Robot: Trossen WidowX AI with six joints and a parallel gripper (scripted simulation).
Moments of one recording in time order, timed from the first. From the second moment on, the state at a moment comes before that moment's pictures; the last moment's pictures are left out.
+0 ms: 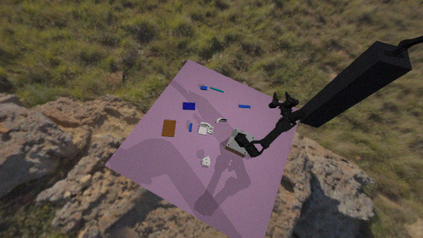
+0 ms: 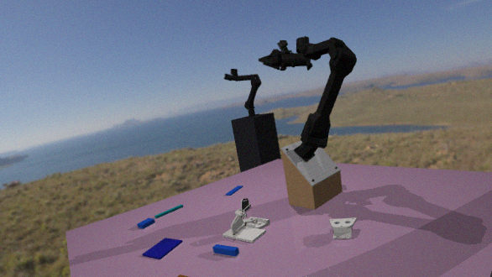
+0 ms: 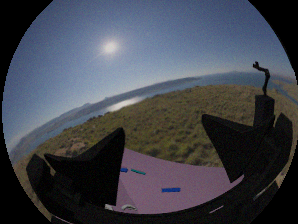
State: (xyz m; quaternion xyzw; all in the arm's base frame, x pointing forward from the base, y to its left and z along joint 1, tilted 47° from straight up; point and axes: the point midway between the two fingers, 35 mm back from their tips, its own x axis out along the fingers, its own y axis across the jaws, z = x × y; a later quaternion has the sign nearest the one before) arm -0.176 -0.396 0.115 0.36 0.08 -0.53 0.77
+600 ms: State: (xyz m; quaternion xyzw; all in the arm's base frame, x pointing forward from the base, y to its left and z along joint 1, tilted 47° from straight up) arm -0.126 -0.410 0.085 0.47 0.06 -0.48 0.74
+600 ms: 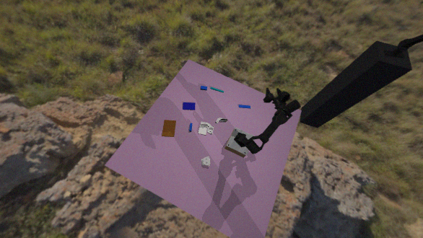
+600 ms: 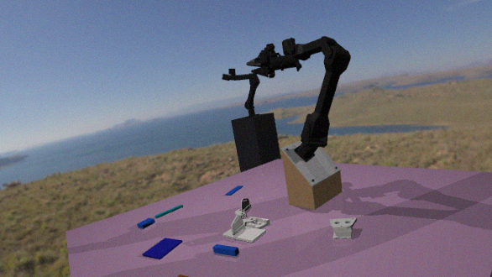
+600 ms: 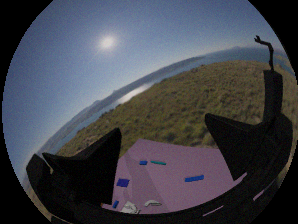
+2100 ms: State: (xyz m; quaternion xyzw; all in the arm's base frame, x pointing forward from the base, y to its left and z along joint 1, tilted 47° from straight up) arm 0.067 -0.374 -0.027 0.79 0.13 -0.36 0.47
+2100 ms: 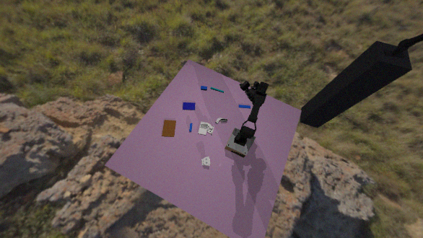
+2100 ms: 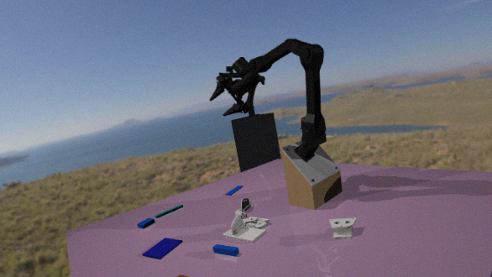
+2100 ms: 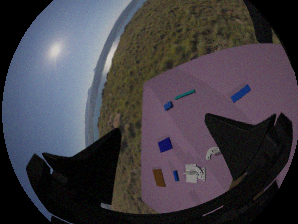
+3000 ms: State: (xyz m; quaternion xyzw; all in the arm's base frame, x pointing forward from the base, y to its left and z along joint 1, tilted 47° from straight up) arm 0.150 -0.295 -0.080 0.86 0.24 -0.36 0.25
